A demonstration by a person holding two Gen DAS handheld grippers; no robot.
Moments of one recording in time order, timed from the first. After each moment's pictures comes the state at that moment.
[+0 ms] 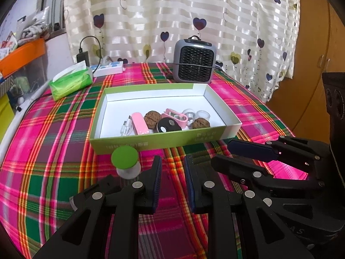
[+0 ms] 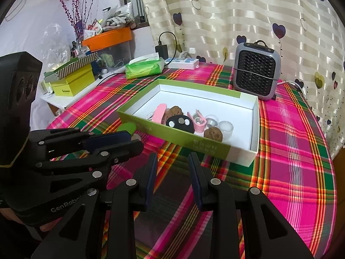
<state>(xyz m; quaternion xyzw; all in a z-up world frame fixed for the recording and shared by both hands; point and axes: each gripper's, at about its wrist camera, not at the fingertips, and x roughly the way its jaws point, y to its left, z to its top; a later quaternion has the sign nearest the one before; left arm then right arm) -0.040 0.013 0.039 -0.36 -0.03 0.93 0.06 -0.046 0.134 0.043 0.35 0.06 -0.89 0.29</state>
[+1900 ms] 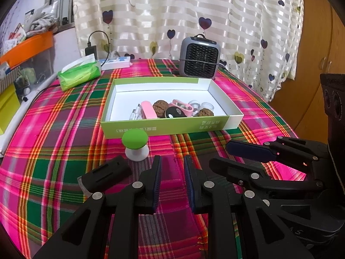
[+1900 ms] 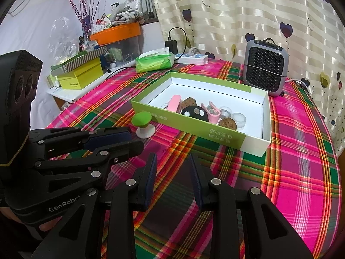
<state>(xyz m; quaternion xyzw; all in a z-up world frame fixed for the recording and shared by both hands) -0.020 -0.001 0.032 -0.36 -0.04 0.93 0.05 -0.027 0.124 0.037 0.35 0.07 -0.88 0.30</state>
